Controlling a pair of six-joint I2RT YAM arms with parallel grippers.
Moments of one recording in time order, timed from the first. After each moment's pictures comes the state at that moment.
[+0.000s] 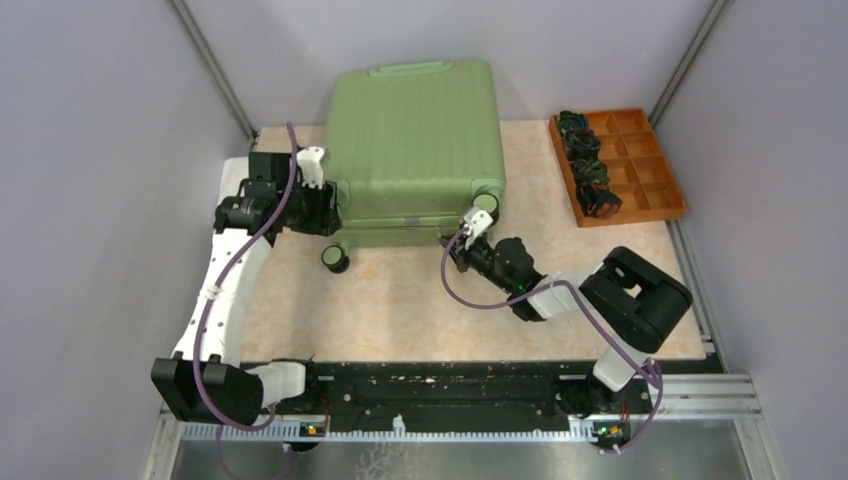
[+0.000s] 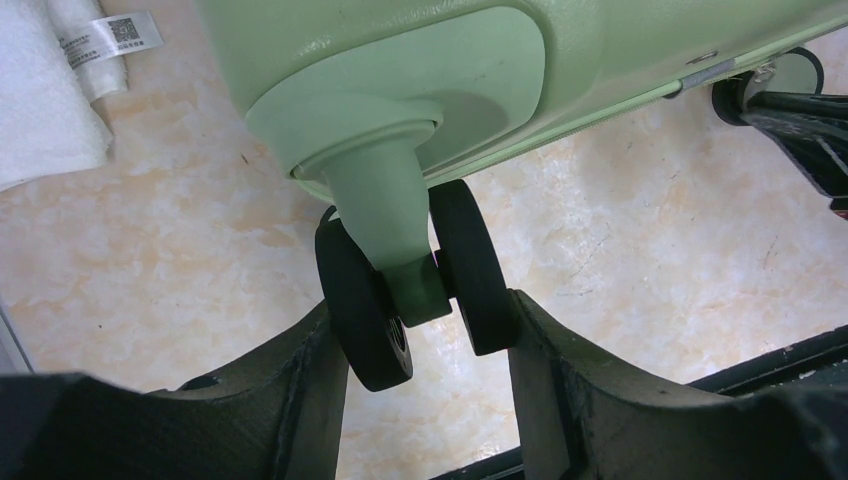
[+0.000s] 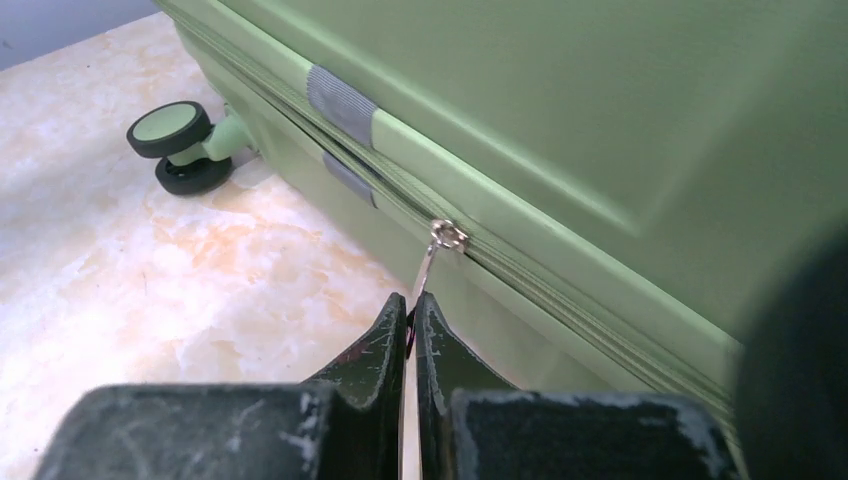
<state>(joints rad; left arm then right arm) -0.09 1.22 1.30 -0.89 0.25 0.08 0.79 1.65 0.52 1.09 -0.03 0.01</state>
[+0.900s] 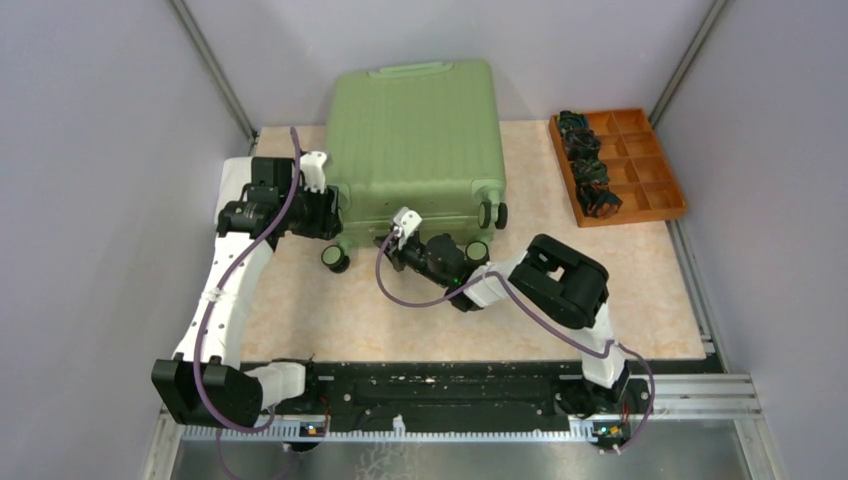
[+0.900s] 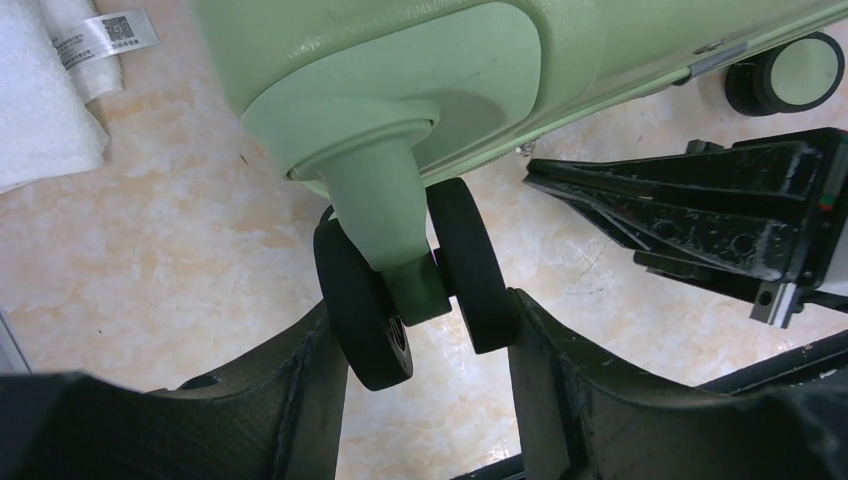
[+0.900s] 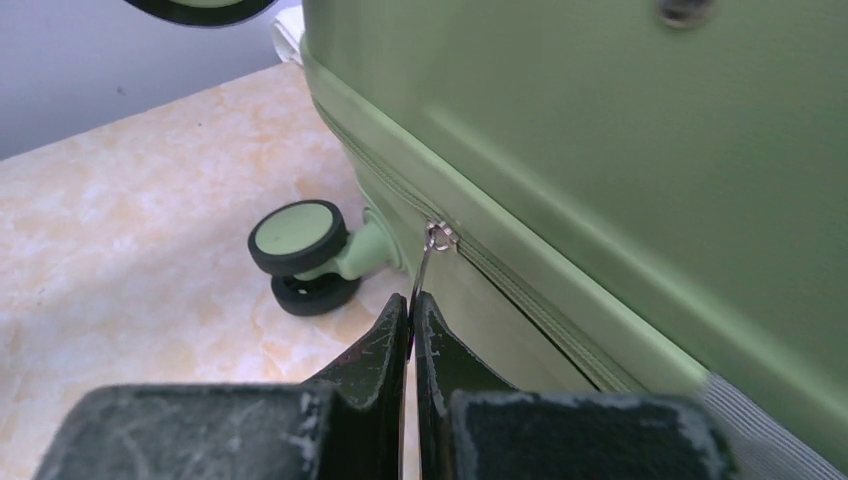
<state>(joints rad) -0.09 1.20 1.25 -0.86 0.25 0.10 0.99 2.04 0.99 1.08 0.02 0.01</state>
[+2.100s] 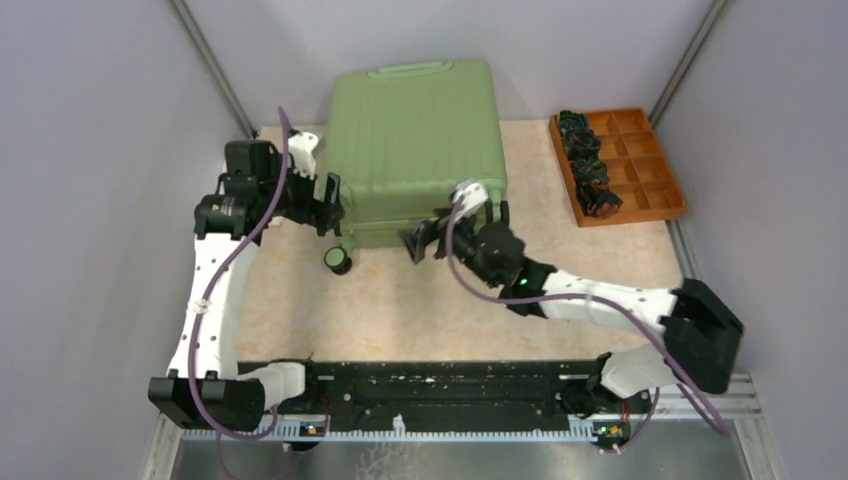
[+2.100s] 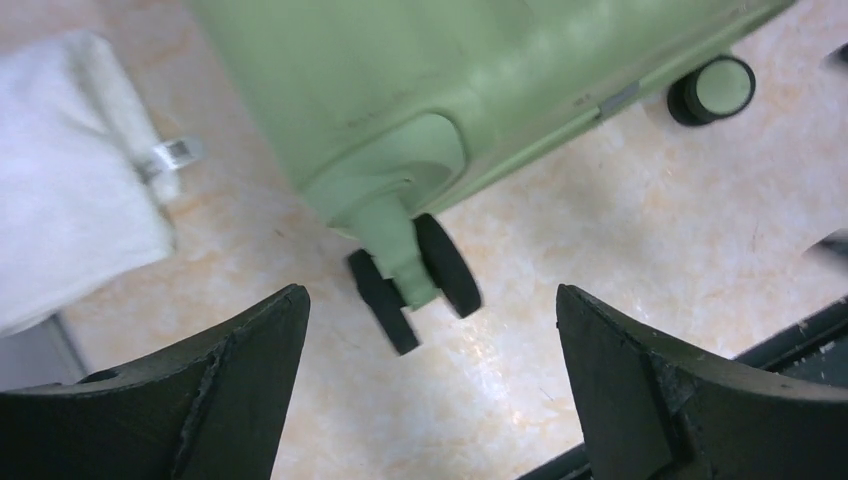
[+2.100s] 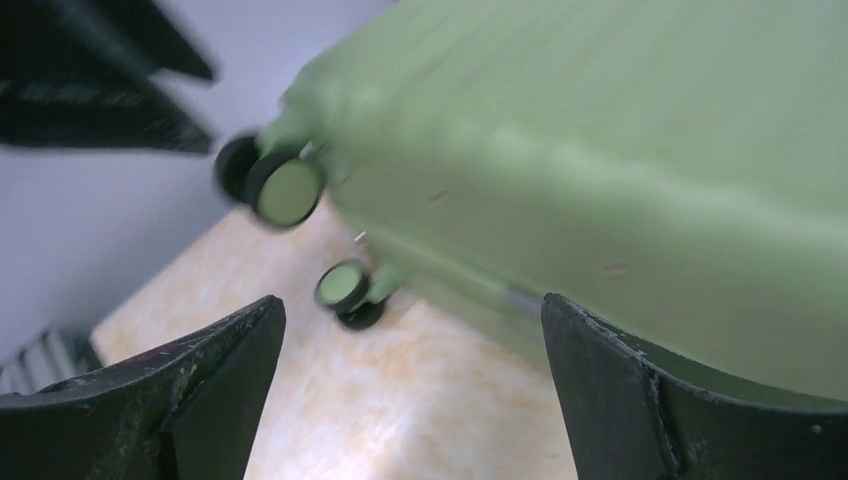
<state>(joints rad) -0.06 1.19 1.39 -0.92 0.36 0.23 1.04 1.45 0.83 0.61 0.23 0.22</state>
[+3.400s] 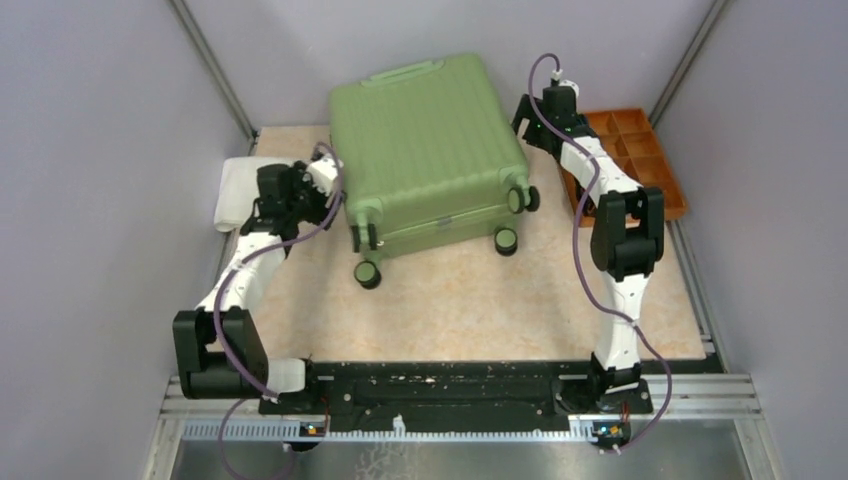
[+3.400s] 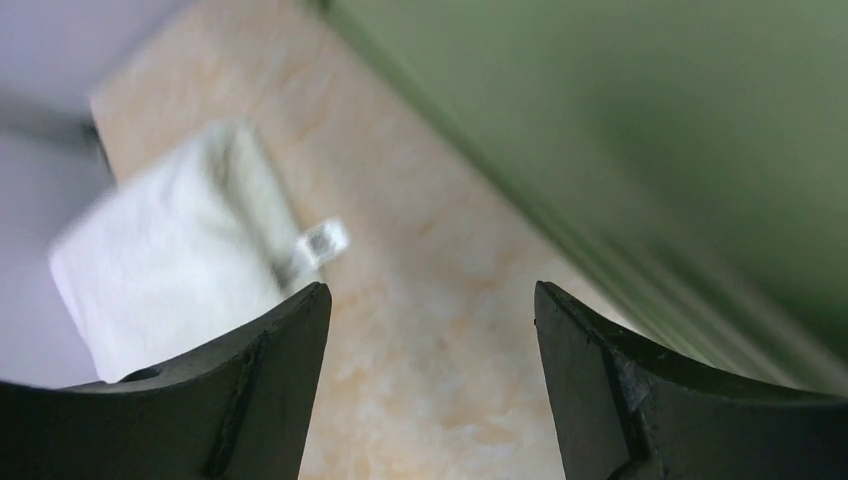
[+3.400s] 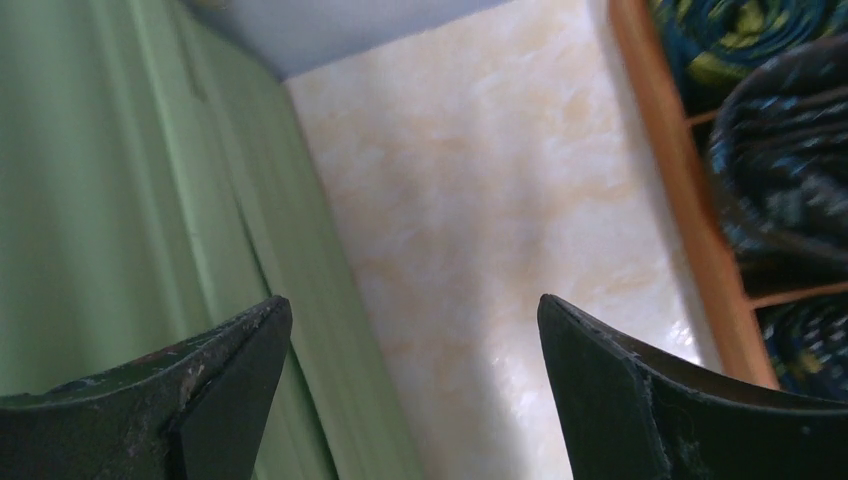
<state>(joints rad) 0.08 1.37 0.93 -0.12 0.32 0.51 0.21 2.14 1.84 -0.27 0.07 0.45</state>
